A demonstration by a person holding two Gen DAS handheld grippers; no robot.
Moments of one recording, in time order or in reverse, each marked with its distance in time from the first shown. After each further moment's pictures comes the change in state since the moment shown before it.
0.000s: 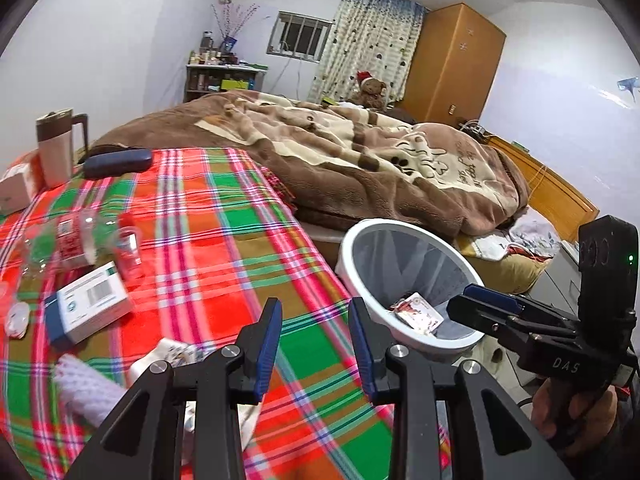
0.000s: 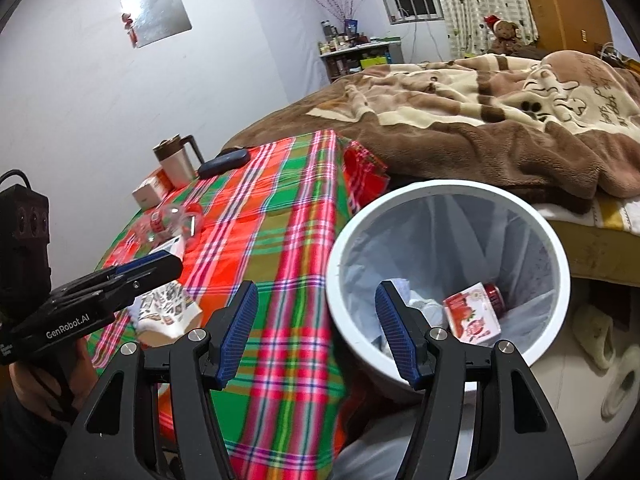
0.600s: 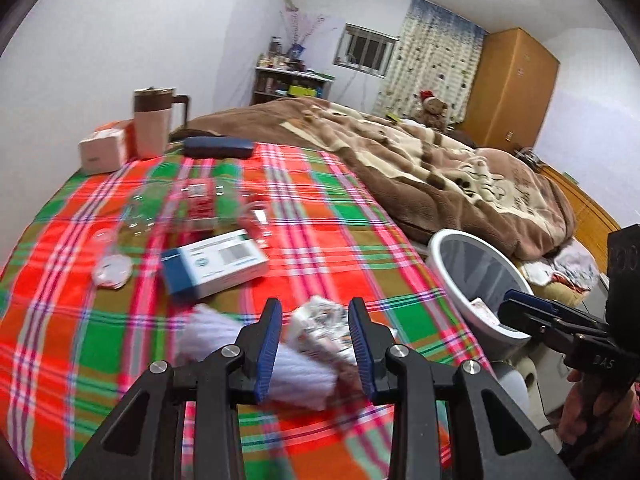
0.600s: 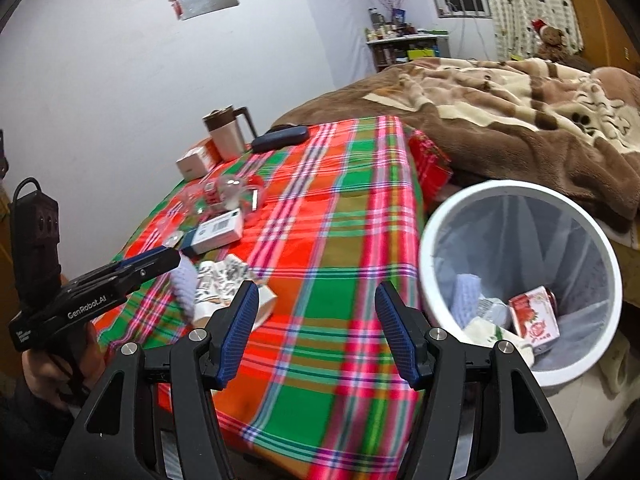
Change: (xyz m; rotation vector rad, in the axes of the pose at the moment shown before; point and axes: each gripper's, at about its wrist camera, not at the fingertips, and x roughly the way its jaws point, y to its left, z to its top) left arm -0.057 0.079 -0.032 -0.127 -0.047 0.187; right arm 0.012 0.056 -0.007 -0.106 0.058 0.119
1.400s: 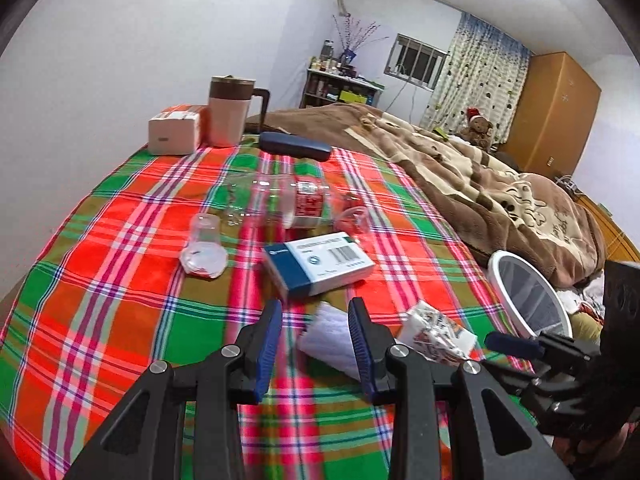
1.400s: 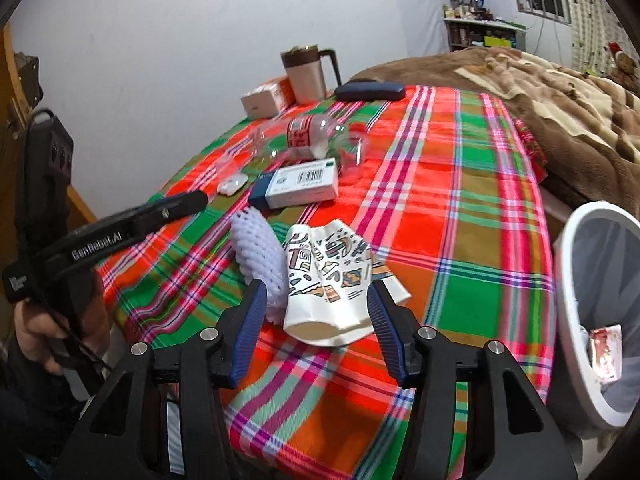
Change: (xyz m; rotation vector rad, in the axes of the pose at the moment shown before) left arm -0.012 0.074 -0.001 -0.108 -0.014 0.122; right arm 0.065 0.067 -0.007 -0.173 0.168 0.136
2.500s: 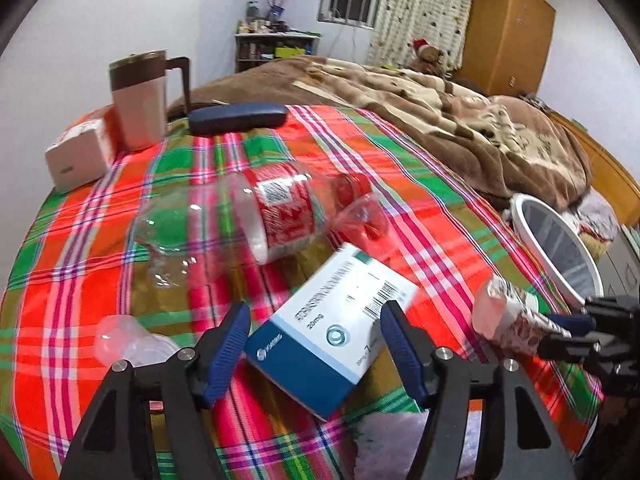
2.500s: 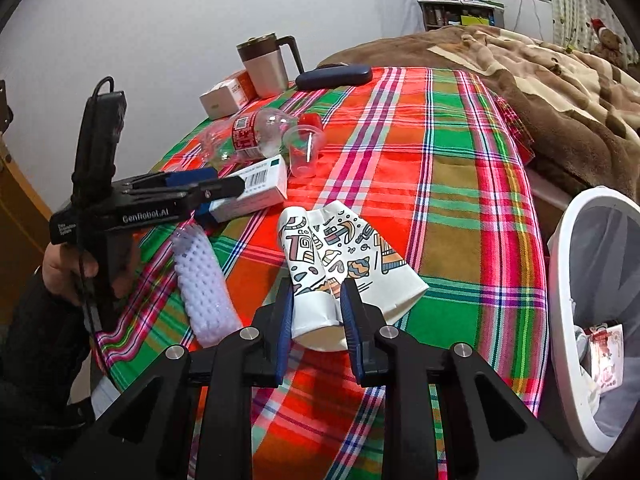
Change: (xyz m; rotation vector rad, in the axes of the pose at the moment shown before) left arm 0.112 -0.002 0.045 0.278 0.178 -0.125; right arm 0.017 -0.034 0.014 0.086 0.020 -0.045
